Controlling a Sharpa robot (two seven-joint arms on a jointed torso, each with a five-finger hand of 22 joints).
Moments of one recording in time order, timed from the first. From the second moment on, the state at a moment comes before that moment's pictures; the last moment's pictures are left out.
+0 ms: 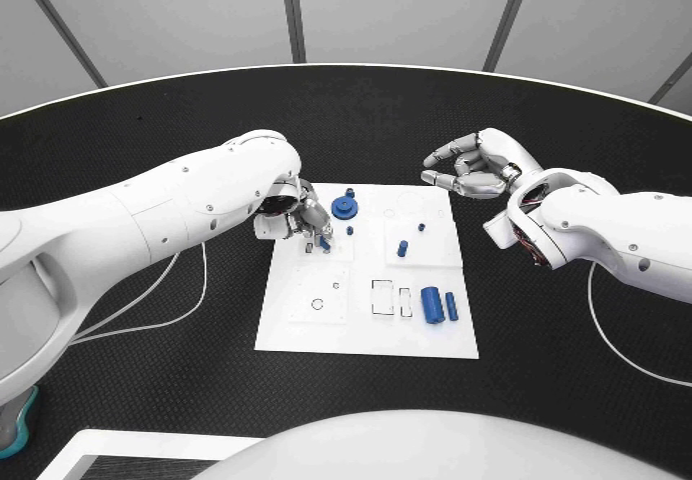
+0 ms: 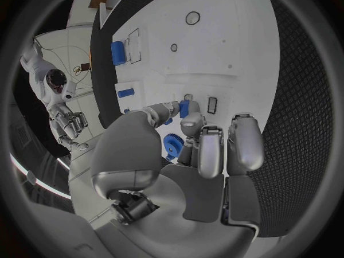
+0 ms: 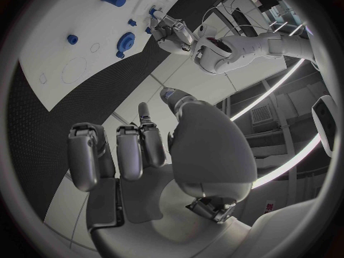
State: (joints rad) left arm 1.34 -0.31 -0.13 0.94 -0.84 0.43 -0.70; left_hand 1.14 -0.15 0.76 0.09 0.23 0.85 0.06 0.71 0.82 1.28 -0.02 1.20 0.95 1.47 -0.07 1.51 1.31 0.08 1.41 0.03 1.41 1.22; right arm 1.24 -0.97 -0.08 1.59 -0.80 -0.54 0.10; right_hand 1.27 -0.21 0.39 0.22 0.34 0.93 0.15 0.17 0.38 1.45 0.07 1.41 1.31 1.47 0.00 1.49 1.31 0.02 1.47 0.11 1.50 1.31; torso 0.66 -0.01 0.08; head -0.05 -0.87
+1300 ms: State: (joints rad) left arm 1.33 -0.32 -0.13 0.95 -0.85 0.46 -0.70; left_hand 1.14 -0.15 0.76 0.09 0.23 0.85 0.06 0.71 0.82 1.29 -0.02 1.21 0.97 1.47 -0.07 1.51 1.31 0.08 1.41 0.03 1.41 1.22; right arm 1.24 -0.97 -0.08 1.59 -0.80 -0.54 0.09; right_hand 1.27 -0.21 0.39 0.22 0.34 0.93 0.15 0.17 0.38 1.45 0.07 1.41 1.31 1.47 0.00 1.49 1.31 0.02 1.47 0.11 1.50 1.31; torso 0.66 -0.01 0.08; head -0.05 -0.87
